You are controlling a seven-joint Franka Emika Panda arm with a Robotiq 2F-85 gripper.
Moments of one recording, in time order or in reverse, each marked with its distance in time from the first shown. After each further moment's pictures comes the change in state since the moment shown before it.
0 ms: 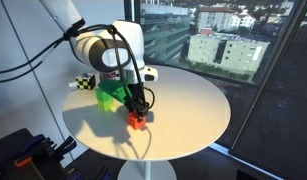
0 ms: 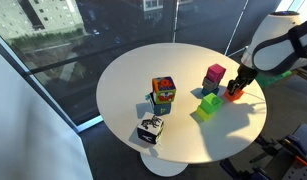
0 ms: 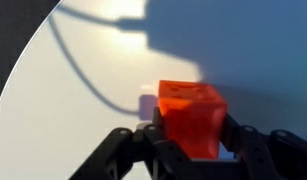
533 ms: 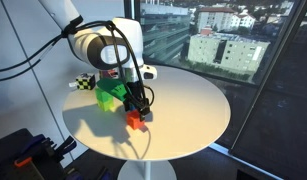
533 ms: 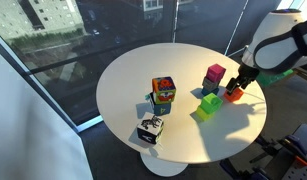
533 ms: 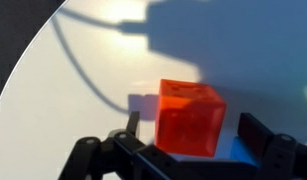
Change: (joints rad) arm 0.001 -0.023 0.004 -0.008 0.000 -0.024 -0.023
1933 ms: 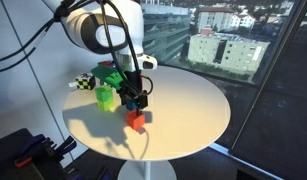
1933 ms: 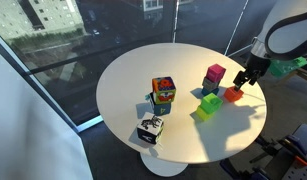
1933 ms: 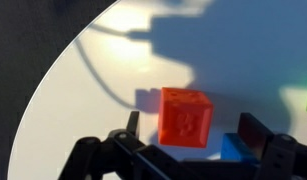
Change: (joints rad) arm -0.013 -0.123 -0.005 -0.011 0.000 -0.154 -0.001
